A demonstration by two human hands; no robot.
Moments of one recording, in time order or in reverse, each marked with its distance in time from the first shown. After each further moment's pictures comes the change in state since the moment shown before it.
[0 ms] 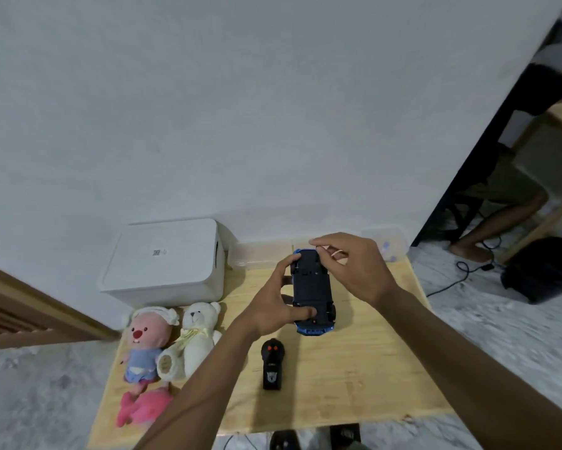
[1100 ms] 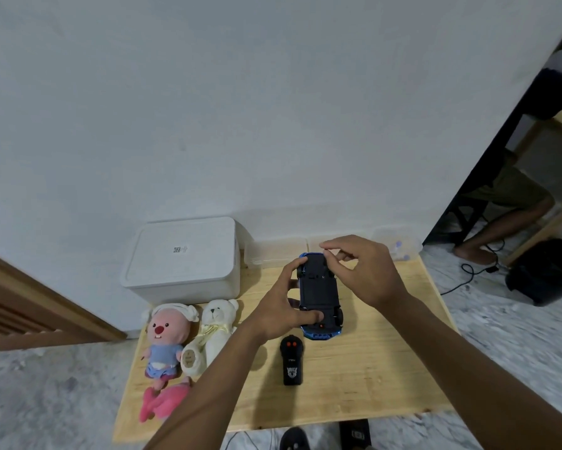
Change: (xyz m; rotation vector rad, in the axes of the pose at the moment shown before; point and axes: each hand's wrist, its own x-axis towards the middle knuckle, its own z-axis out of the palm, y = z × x) left_hand -0.031 -0.010 -0.025 0.004 -0.015 0.004; right_hand -0.015 -0.025 0.029 -0.102 0.107 -0.077
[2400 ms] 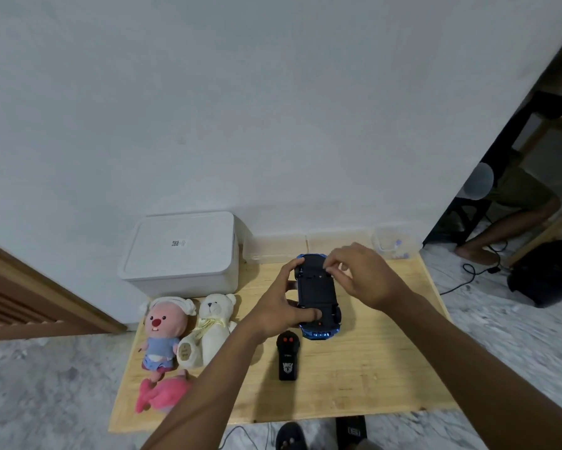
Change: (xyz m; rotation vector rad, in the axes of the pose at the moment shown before) left_hand 0.001 -0.006 0.010 -0.099 0.031 -0.093; right_hand -0.003 0.026 -0.005 -0.268 -0.391 -0.030
